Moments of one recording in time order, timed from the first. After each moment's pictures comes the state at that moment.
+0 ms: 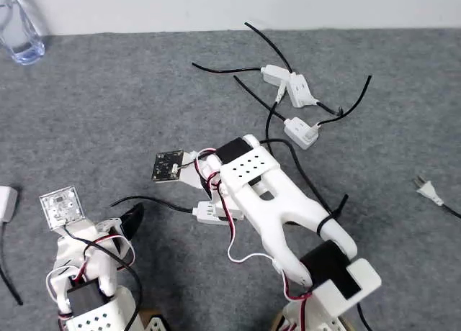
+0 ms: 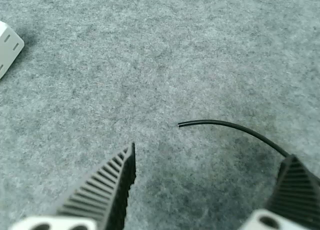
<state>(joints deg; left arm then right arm) -27.3 -103.5 97.1 65.9 4.8 -35.7 3.4 16.3 75.6 49.0</state>
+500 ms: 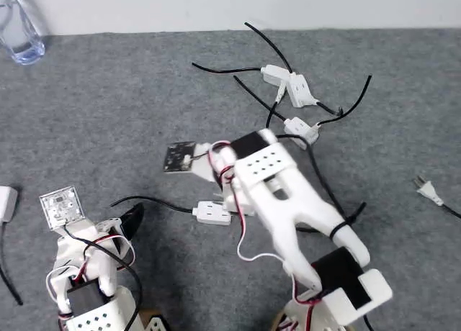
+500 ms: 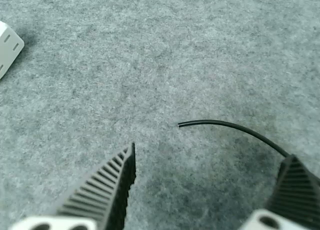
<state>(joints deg) -27.3 -103.5 97.1 65.9 4.8 -30.1 -0.2 16.3 79.9 50.0</state>
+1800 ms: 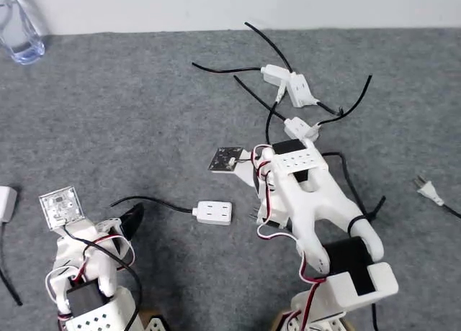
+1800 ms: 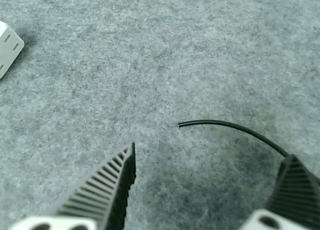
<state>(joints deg) -27.3 -103.5 97.1 65.9 4.8 -18.3 2.9 28.6 72.4 52.6</state>
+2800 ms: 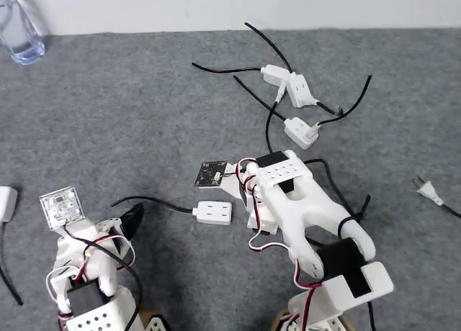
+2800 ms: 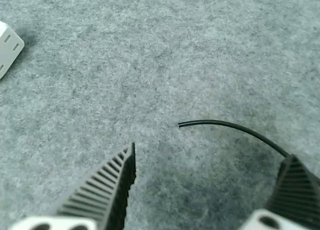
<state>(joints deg) -27.3 -103.5 97.1 65.9 4.8 -23.5 2.9 33.5 66.7 52.4</state>
